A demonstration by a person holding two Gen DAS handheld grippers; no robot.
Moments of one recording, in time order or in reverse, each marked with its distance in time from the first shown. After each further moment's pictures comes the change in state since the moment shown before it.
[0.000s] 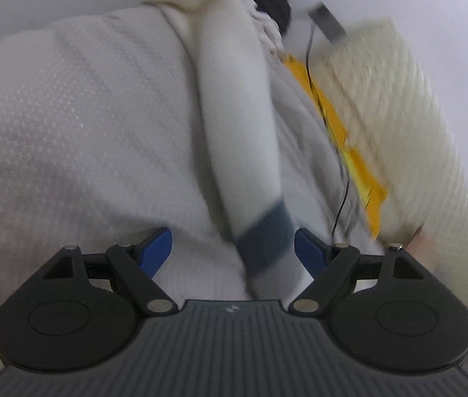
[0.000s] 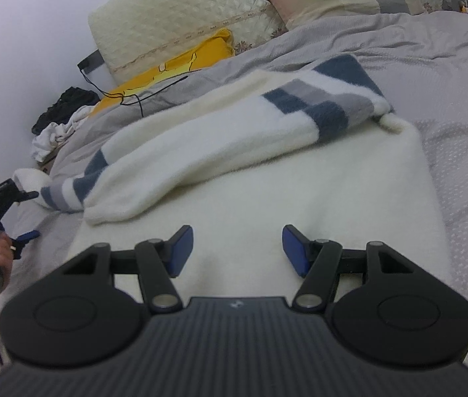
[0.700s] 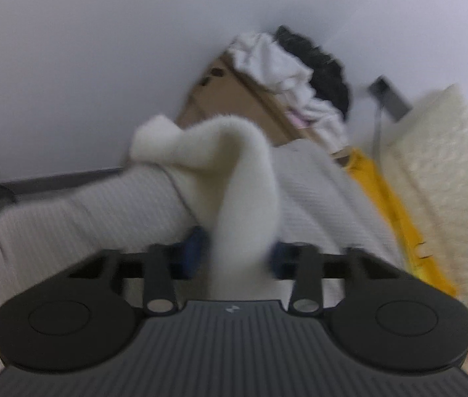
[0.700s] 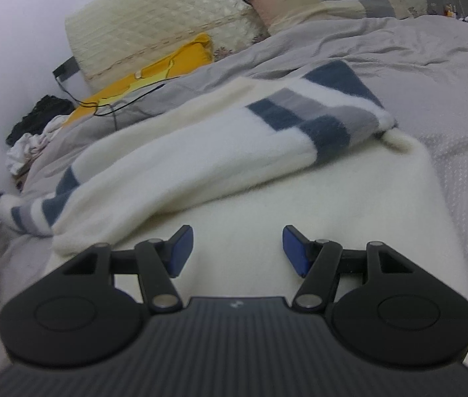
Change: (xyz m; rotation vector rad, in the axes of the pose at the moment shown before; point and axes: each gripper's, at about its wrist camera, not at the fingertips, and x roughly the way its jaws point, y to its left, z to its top) left arm 0.083 -0.006 0.159 0.065 -0.269 0.293; right arm 0.038 0.002 0.023 0.030 -0.036 -0.104
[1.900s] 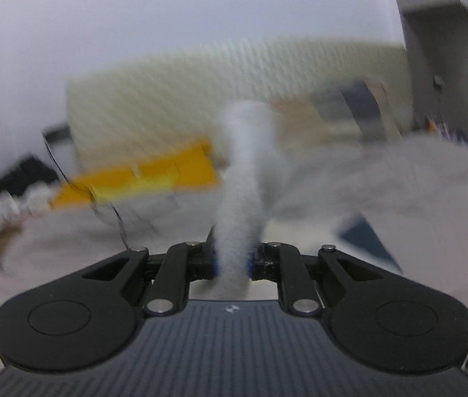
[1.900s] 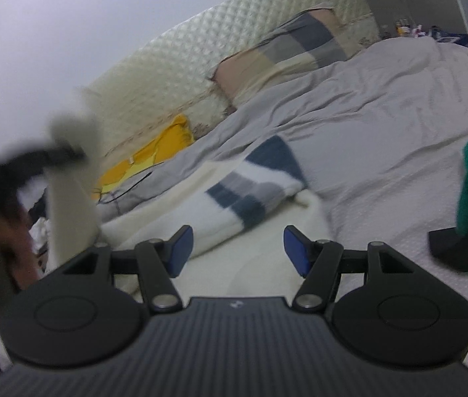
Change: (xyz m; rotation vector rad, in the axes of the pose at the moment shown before) left arm -0.377 -0.264 -0.409 1.129 -0.077 -0.522; right arm -0.115 -0.087 0.010 0.210 -0.221 0.028
